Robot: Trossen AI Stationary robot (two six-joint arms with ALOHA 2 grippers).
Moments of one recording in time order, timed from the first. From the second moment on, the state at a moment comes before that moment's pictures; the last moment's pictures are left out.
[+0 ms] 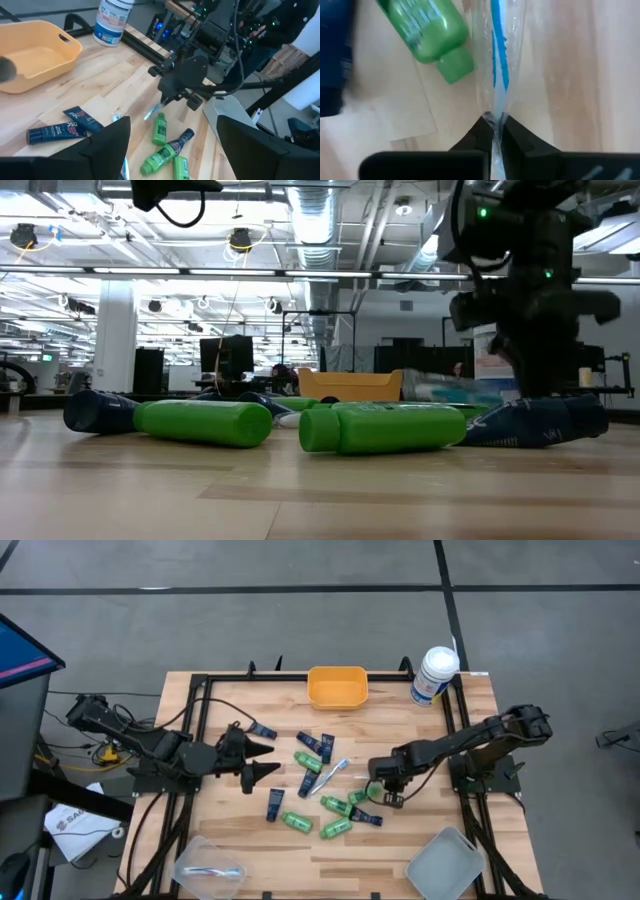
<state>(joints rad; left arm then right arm) -0.41 0.95 0.83 -0.25 -0.63 -0.74 0.14 1.52 0.79 -0.68 -0.01 0.38</state>
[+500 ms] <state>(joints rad) -0.21 1.04 0.84 0.00 -0.55 -0.63 -0.02 1.07 0.79 -0.39 0.00 0.38</state>
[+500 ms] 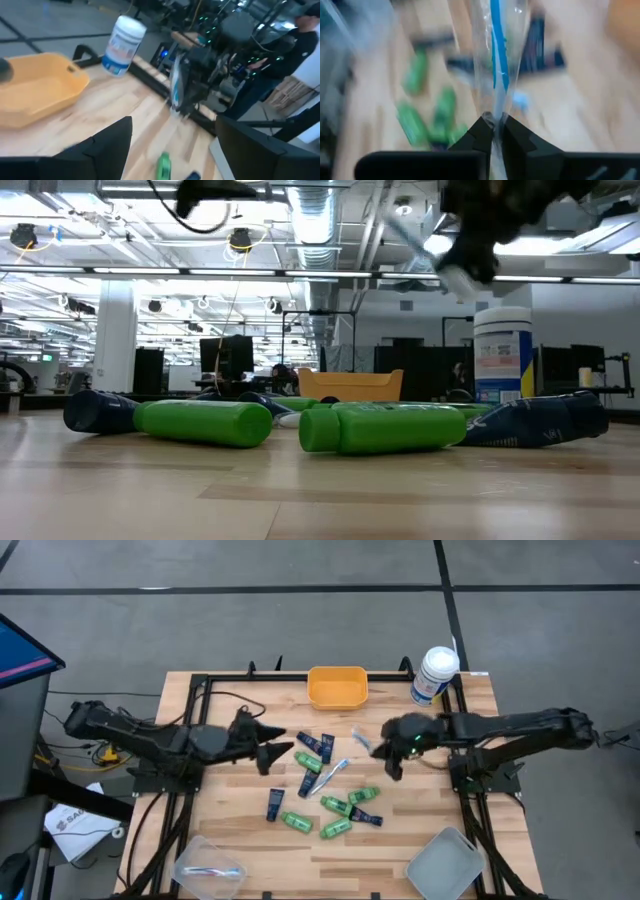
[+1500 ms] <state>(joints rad) 0.13 1.78 1.12 0.92 0.17 -0.40 -0.06 1.01 0.79 -0.18 0.00 0.37</state>
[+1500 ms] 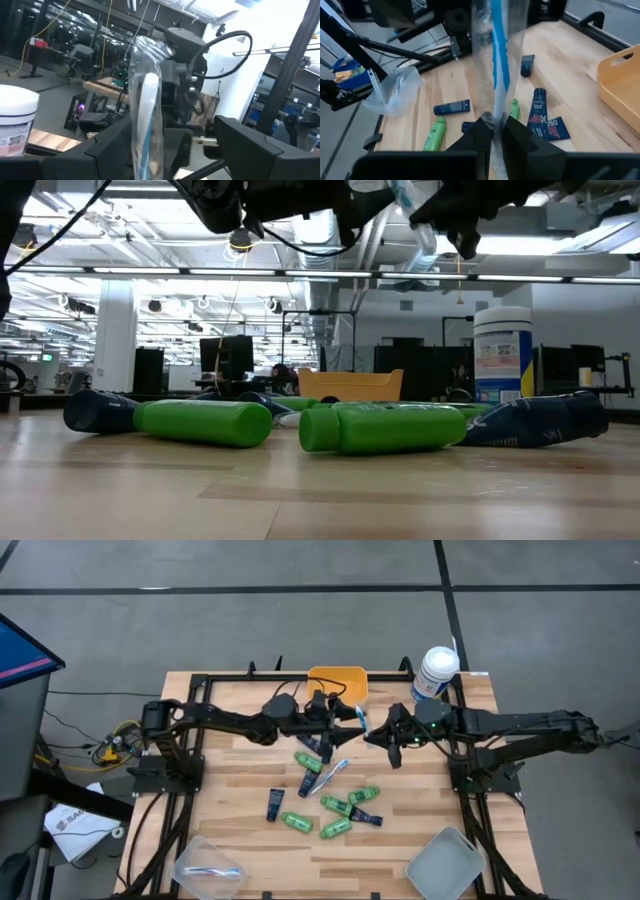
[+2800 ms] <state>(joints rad) 0.13 1.60 1.13 0.38 0.19 -0.33 -0.04 0.94 0.86 -0.18 -0.18 0.33</state>
